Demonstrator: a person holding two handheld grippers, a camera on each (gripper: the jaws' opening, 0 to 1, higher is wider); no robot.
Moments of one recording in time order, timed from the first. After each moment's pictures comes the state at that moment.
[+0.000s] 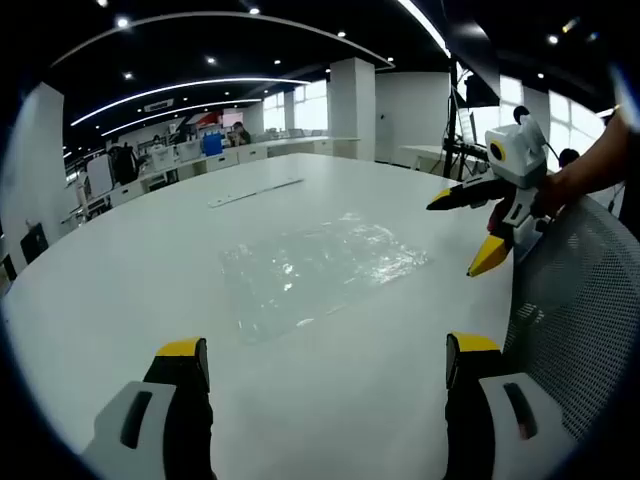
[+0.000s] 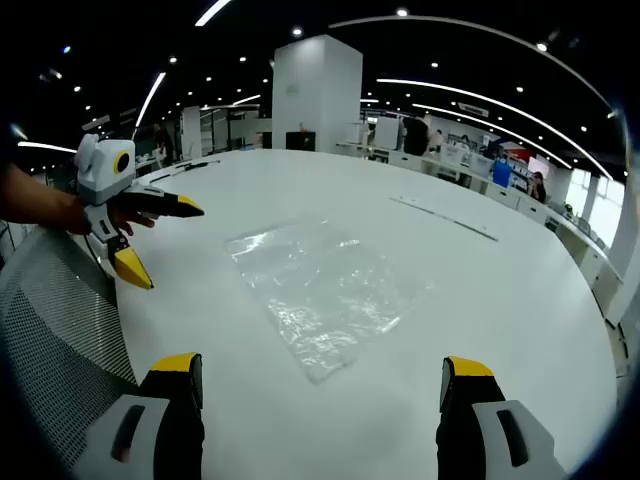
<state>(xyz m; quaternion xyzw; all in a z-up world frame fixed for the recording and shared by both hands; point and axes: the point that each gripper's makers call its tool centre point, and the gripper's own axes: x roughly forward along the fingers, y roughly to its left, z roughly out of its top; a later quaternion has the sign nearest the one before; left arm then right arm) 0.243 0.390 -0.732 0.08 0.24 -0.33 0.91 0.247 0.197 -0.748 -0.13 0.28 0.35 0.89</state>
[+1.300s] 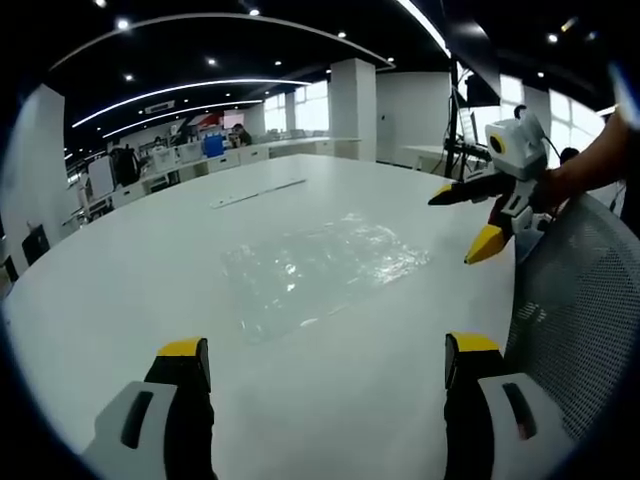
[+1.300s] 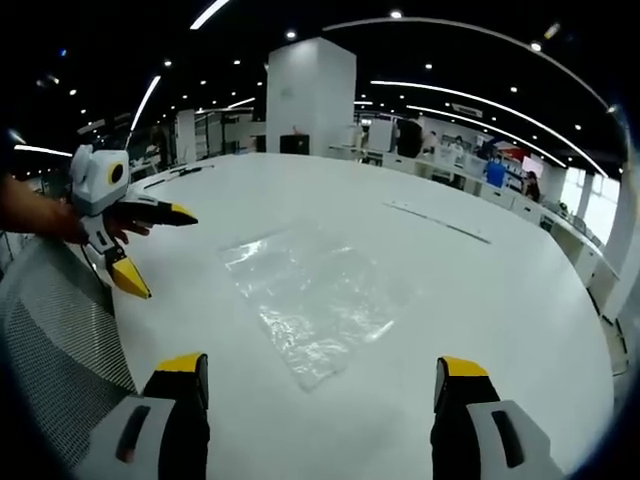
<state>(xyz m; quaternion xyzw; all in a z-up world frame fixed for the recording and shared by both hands) 0.246 0.392 -0.732 0.08 0.23 -0.33 0.91 0.253 0.193 -0.734 -0.13 0.28 0.33 0.89</state>
